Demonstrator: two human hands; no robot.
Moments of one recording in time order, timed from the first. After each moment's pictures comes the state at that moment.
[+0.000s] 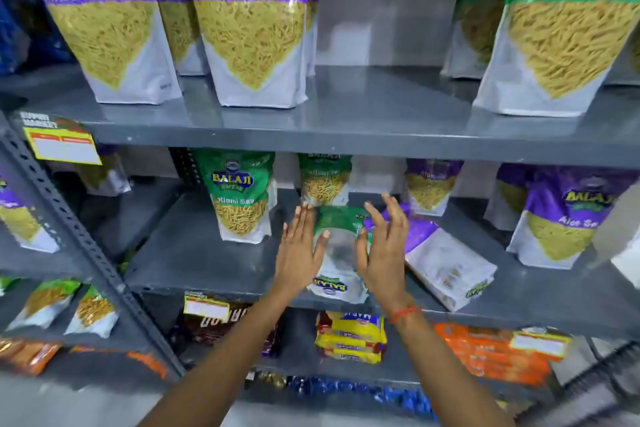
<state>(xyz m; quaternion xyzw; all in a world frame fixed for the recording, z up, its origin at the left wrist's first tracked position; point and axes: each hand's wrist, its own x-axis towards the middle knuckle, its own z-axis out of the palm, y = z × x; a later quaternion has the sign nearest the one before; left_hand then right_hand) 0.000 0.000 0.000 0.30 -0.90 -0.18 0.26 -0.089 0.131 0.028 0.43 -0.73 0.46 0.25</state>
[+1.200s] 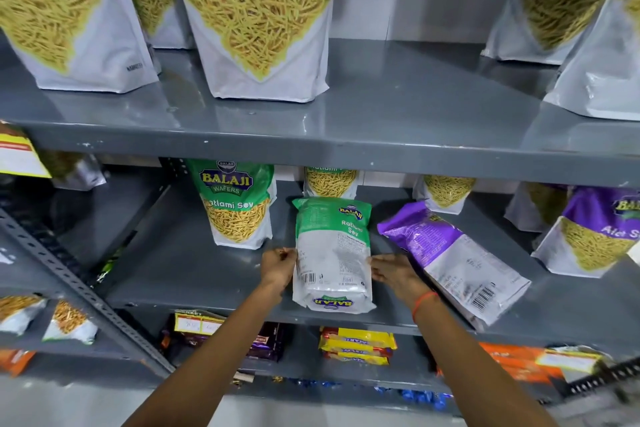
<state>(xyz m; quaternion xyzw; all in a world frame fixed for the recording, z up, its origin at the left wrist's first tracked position) -0.007 -0.076 -0.046 0.52 -0.57 -0.59 0.23 -0.155 0.074 -0.041 0.07 -0.70 0.59 -0.39</state>
